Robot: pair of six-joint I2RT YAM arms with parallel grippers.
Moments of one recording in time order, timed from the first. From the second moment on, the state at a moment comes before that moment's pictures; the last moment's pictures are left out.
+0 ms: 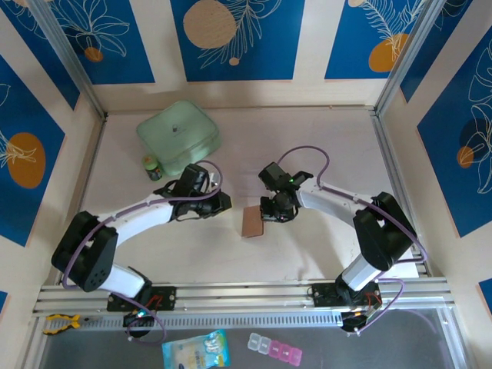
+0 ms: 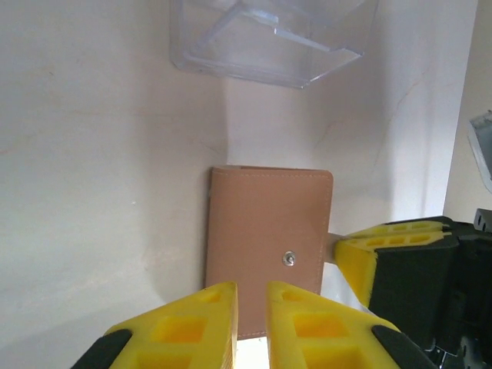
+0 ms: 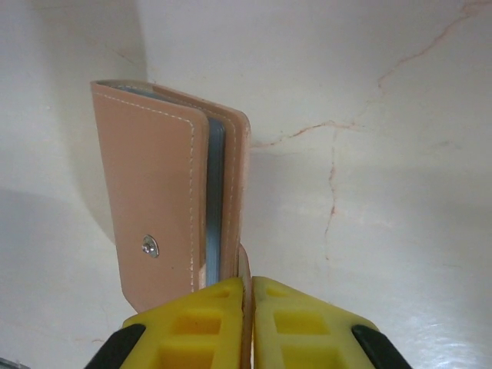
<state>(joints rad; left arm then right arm) -0.57 1.45 0.79 -0.21 0.45 -0.86 0.69 1.59 1.03 -0.76 -0.18 0.70</state>
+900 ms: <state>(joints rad) -0.55 1.43 0.88 -0.36 0.44 -0.70 0.78 1.68 1.28 -0.89 -0.26 0.53</state>
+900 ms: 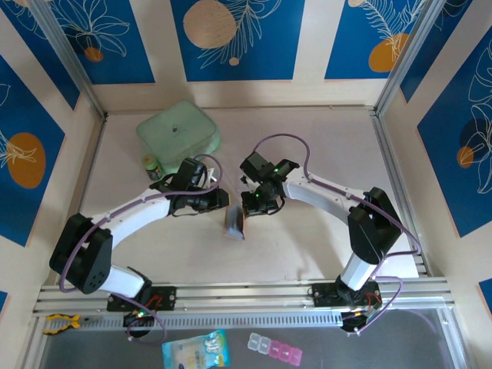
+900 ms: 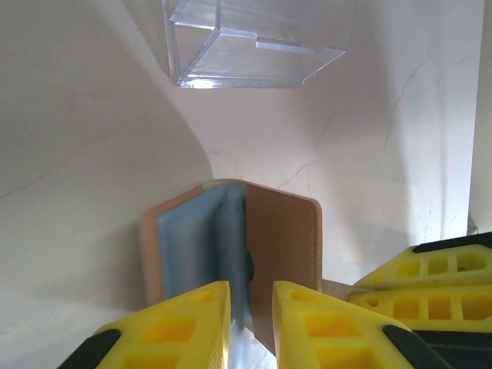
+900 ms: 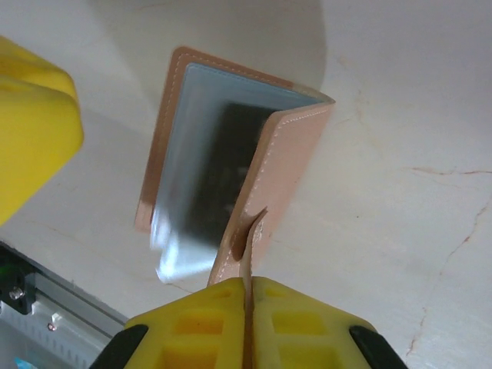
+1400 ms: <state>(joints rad) -0.57 1.57 0.89 -0.37 0.44 -0.68 0.72 1.66 1.24 -0.92 -0.24 0.53</state>
